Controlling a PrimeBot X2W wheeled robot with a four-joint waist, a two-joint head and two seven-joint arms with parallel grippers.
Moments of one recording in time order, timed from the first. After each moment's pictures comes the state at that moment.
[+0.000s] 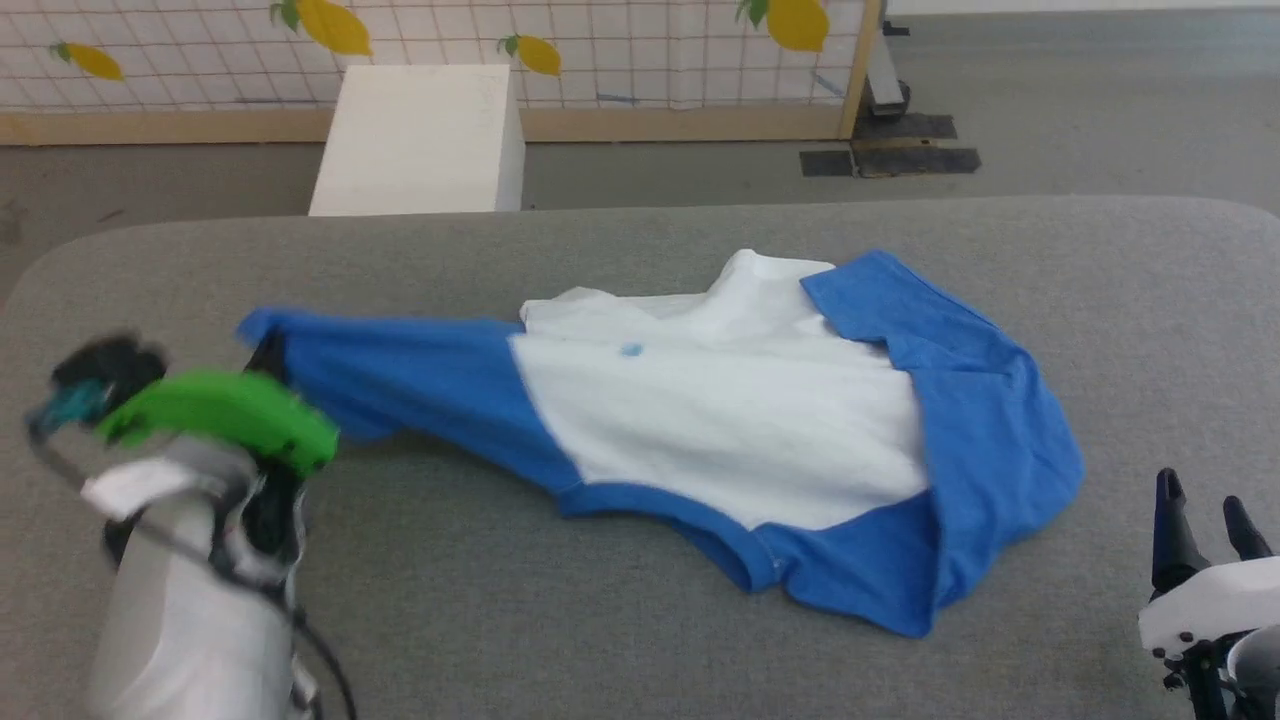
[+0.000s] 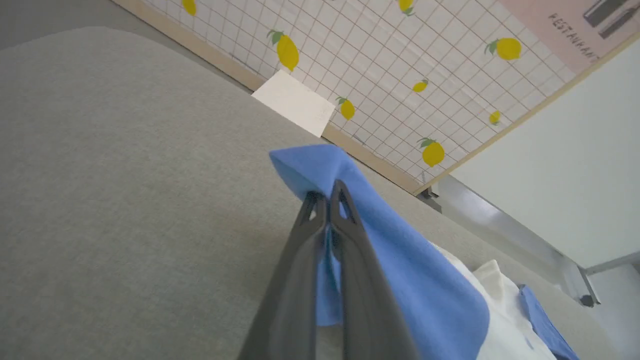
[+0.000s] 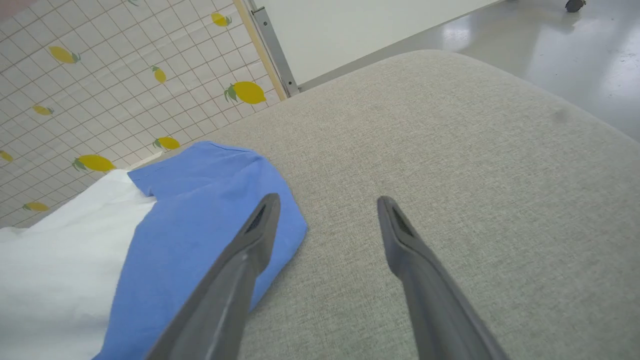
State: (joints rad) left arm -0.46 0.17 0.07 0.43 -0.67 0.09 0.12; right arm -0.10 -0.05 -0.40 0.28 0.30 0.13 0.05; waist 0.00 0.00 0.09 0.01
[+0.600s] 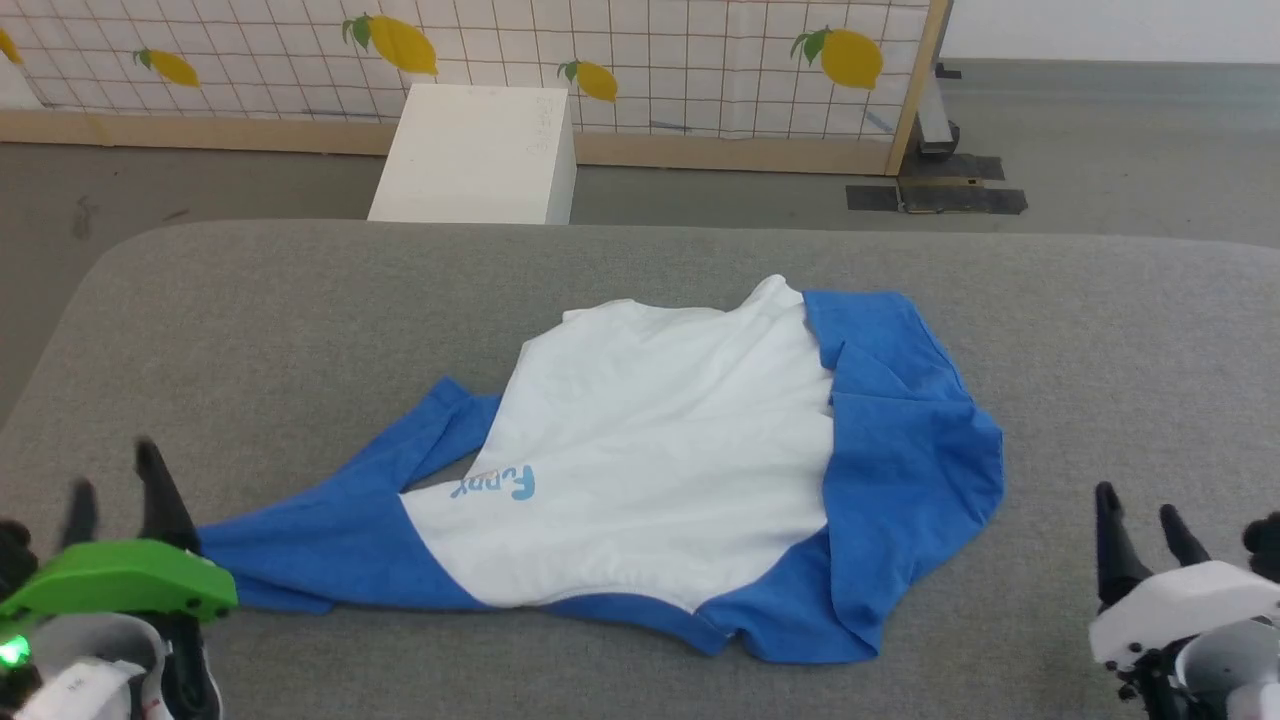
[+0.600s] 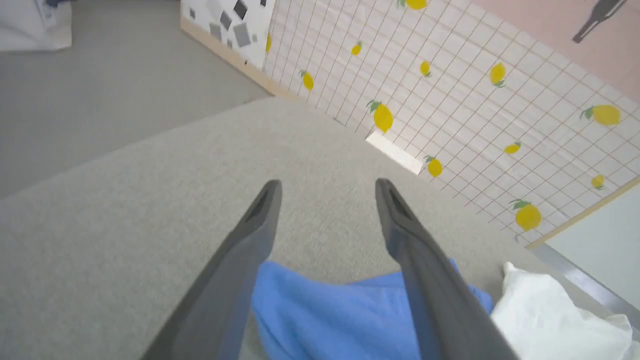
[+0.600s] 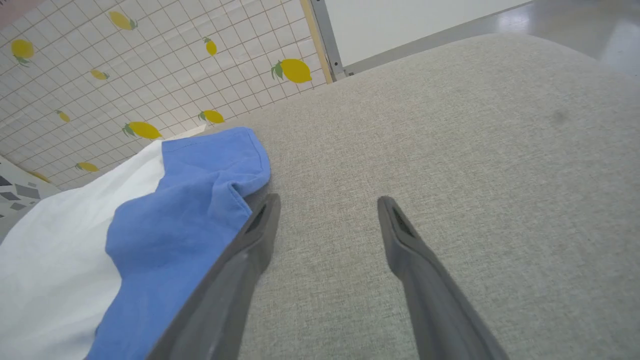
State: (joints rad) left arm -0.08 0.22 0.18 0.13 -0.62 0.17 -0.03; right arm -0.08 -0.05 -0.31 0.30 0.31 0.13 0.05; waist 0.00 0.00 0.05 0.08
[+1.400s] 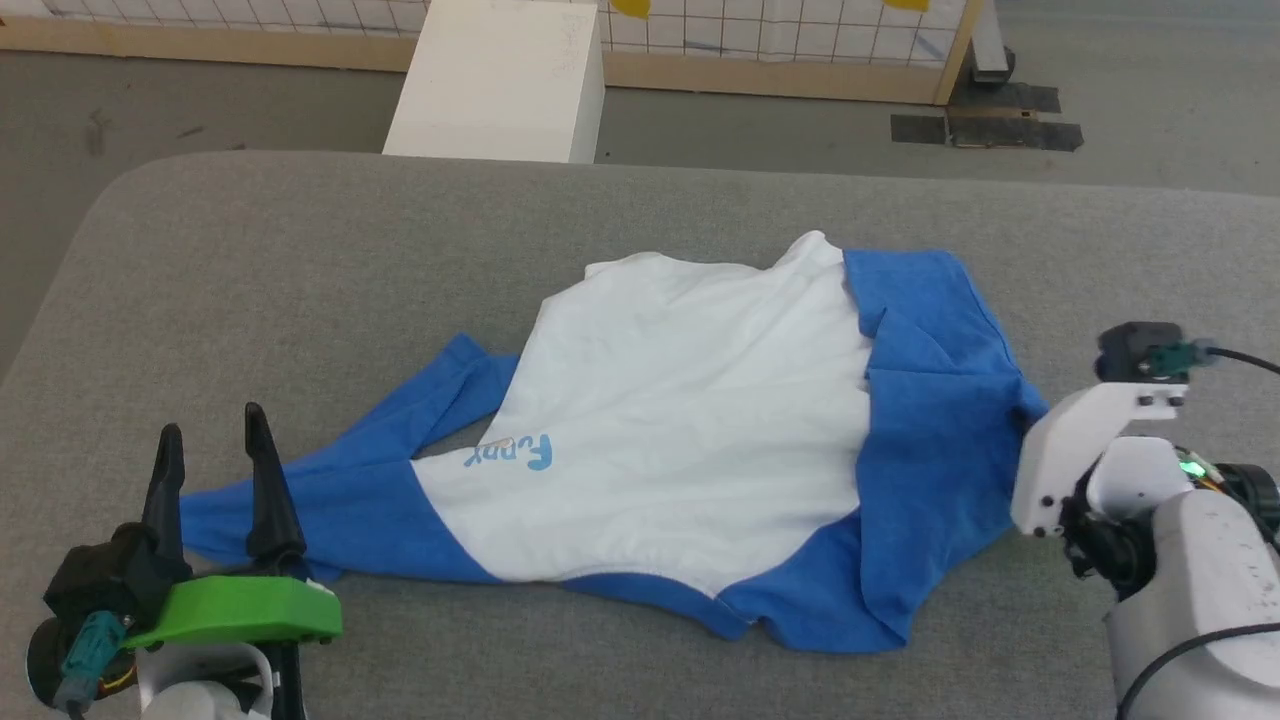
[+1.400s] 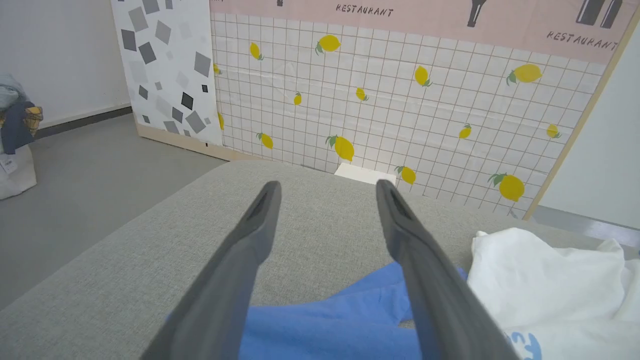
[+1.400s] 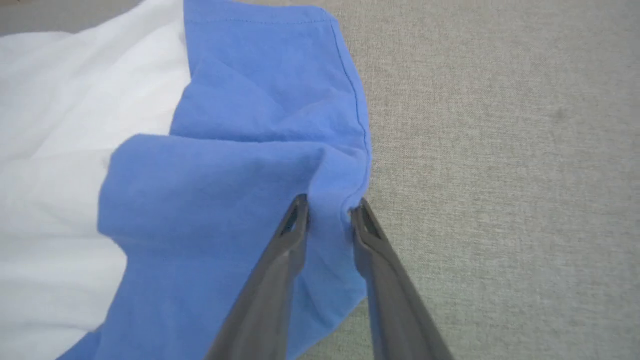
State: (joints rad) left arm -0.03 0.12 0.10 0.01 -0.28 0.03 -0.26; right arm -0.40 -0.05 -0.21 0.43 0.05 0.13 0.53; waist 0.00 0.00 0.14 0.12
